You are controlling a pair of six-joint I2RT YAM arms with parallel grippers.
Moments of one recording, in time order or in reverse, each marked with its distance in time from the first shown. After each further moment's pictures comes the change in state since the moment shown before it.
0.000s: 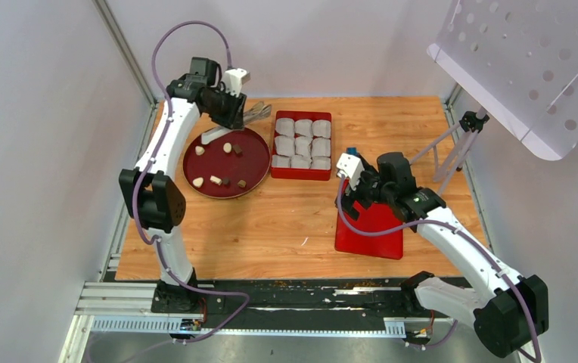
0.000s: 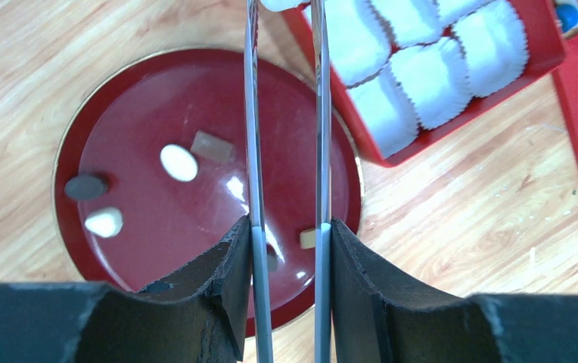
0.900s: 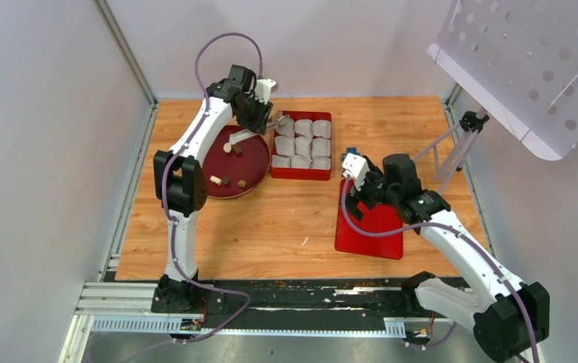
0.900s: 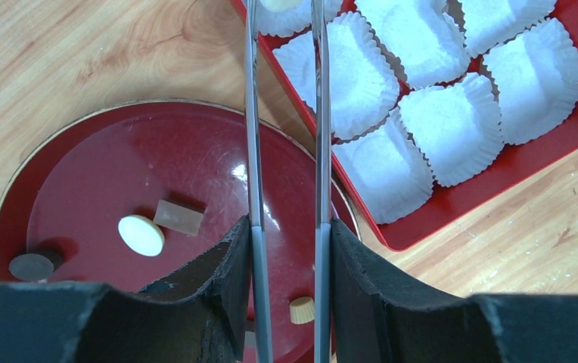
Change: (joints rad) left arm -0.143 0.248 0.145 0.065 -0.101 -0.054; right arm -0.041 -0.033 -0.021 -0.010 -0.013 0.000
